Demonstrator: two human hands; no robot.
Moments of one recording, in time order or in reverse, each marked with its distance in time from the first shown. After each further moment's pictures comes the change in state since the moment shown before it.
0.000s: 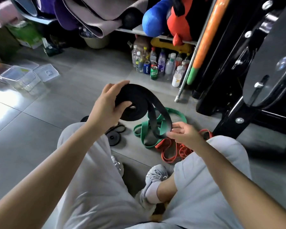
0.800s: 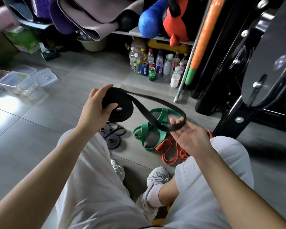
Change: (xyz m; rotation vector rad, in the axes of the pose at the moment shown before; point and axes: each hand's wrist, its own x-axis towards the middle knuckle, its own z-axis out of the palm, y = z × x) left_hand 0.006 -0.034 -0.004 0.055 0.044 -0.121; right_hand -0.007 -0.017 0.006 1.361 0.049 0.134
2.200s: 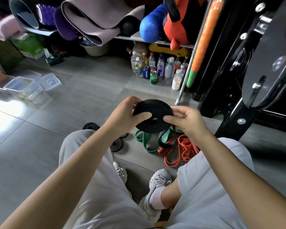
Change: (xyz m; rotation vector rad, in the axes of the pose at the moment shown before) left_hand -0.005 0.064 0.023 -0.159 -0.338 -0.105; right_hand -0.014 -0.016 0.050 -0.899 -0.280 -0.397
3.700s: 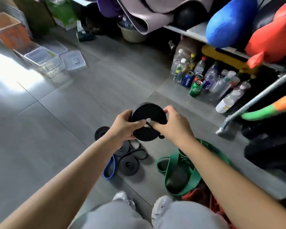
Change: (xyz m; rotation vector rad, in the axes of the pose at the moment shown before) left_hand 0.147 -0.196 -0.049 -0.724 0.192 -0.572; right_hand 0.256 0.078 0.138 -1.003 -0.138 0.078
